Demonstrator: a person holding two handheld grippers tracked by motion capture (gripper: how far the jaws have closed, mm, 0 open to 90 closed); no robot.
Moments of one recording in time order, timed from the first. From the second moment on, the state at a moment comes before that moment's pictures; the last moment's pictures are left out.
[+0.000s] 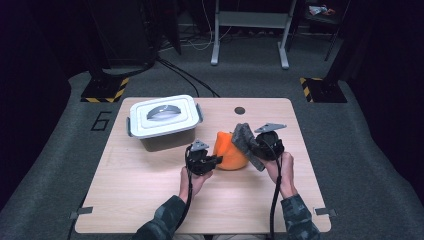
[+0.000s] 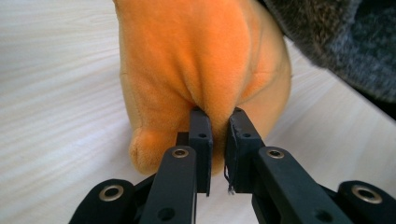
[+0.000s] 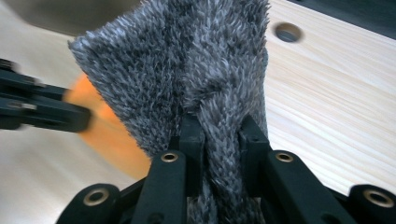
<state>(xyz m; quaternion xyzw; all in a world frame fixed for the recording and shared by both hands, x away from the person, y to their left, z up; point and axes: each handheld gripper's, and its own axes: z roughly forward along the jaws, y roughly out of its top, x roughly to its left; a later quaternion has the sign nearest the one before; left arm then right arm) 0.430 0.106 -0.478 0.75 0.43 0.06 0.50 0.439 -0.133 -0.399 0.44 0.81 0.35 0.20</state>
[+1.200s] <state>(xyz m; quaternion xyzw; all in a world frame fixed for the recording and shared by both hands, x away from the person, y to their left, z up) 0.433 0.104 -0.489 0.77 0.42 0.11 0.46 0.471 -0.153 -0.470 0.49 0.80 0.29 0.17</state>
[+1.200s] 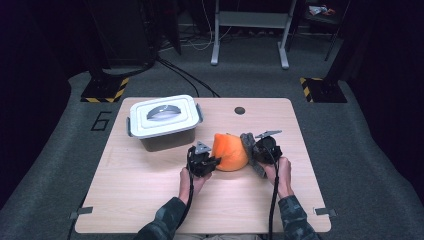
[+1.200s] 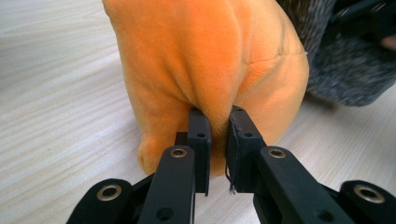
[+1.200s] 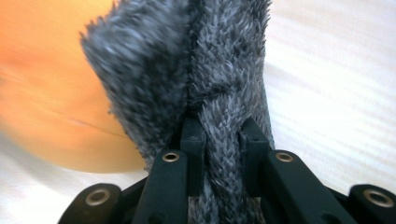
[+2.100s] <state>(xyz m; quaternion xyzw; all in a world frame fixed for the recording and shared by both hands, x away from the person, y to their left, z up) 0.433 0.106 -0.487 0.77 0.42 0.11 0.46 0.446 -0.095 -0.416 0.39 0.83 0.34 0.19</state>
